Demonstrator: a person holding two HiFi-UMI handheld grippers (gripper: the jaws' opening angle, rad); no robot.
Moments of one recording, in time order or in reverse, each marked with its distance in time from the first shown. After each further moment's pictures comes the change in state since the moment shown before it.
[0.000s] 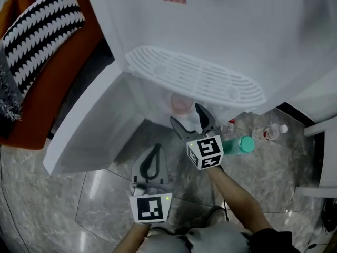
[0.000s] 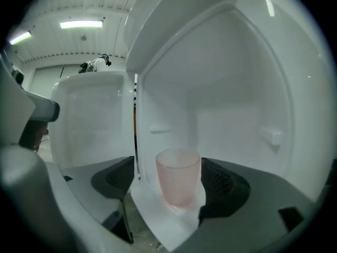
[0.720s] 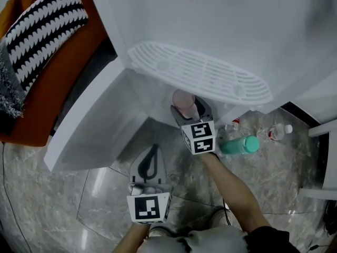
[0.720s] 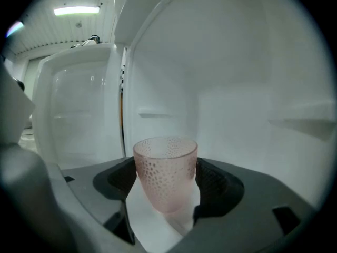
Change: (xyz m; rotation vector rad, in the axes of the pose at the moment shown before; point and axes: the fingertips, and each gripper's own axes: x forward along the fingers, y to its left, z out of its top) left arm -0.005 0.015 -0.014 0.008 0.034 0.031; right arm 0.049 -0.013 -0.023 -0.030 0.102 -0.048
